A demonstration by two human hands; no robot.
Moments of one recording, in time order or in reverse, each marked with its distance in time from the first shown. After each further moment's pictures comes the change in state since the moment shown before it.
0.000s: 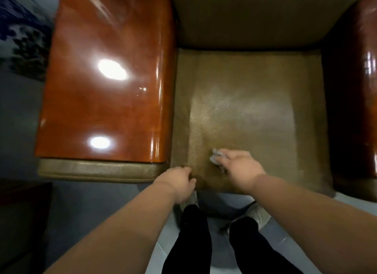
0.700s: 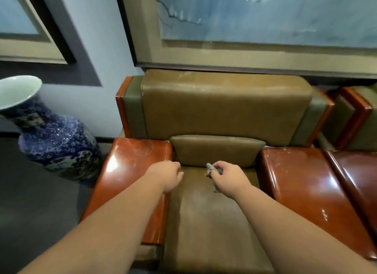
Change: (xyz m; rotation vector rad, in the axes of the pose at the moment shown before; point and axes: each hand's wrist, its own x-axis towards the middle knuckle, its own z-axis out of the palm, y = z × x) left_hand -0.245 0.103 -0.288 0.303 0.641 0.180; right_hand -0.146 -0.119 -0.393 0.576 0.540 0.351
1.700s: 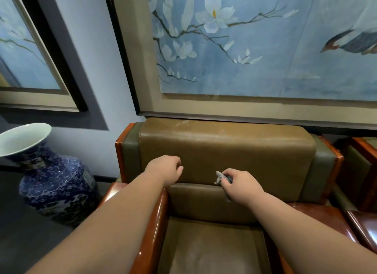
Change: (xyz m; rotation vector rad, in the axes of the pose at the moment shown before) left_hand 0.090 0.064 -0.164 -0.050 0.342 -0.072; right_hand 0.115 -0.007 -0.162 -0.278 0.112 -0.232
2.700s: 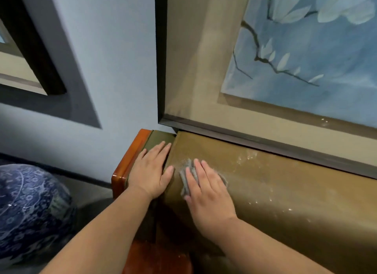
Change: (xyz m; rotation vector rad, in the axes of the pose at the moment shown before) left_hand 0.335 -0.336 0.094 -0.101 0.241 0.021; right_hand 0.376 -0.200 0.212 -0.520 0.062 -0.430
